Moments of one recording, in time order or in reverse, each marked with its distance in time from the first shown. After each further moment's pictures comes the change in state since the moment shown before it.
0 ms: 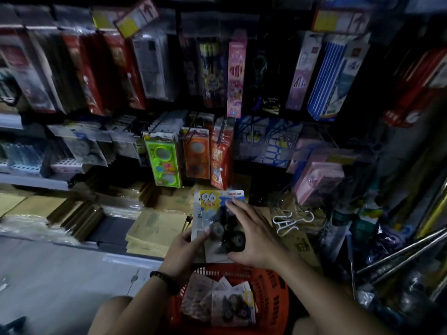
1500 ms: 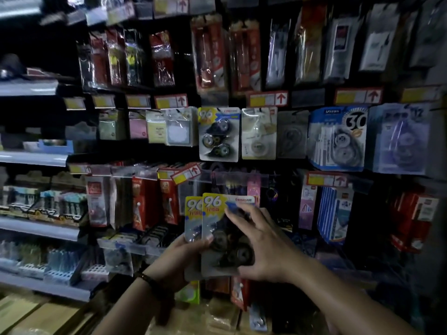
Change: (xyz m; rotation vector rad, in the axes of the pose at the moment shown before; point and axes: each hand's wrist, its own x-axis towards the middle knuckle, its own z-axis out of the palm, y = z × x) left_hand -0.049 0.274 0.021 -0.044 -0.342 0.357; right_hand 0.124 -0.132 -0.230 -0.313 0.242 -0.328
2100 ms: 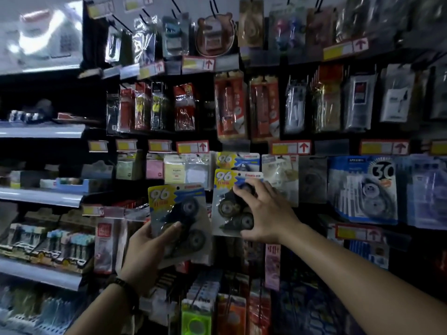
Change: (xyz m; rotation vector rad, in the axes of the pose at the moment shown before) left_hand 0.026 0.124 -0.064 0.206 0.446 0.523; right_hand 0.163 0.006 -0.075 -0.402 0.180 0.045
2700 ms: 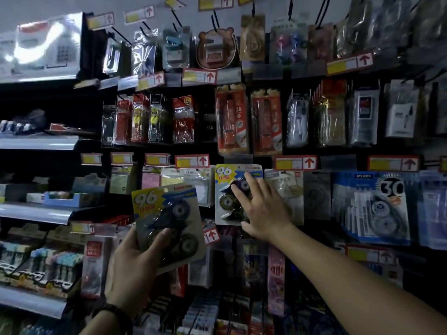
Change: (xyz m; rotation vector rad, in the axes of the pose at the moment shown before) left_hand 0.026 0.001 -0.008 0.112 0.097 0.265; right_hand 0.060 0.010 0.020 -0.374 0.020 0.071
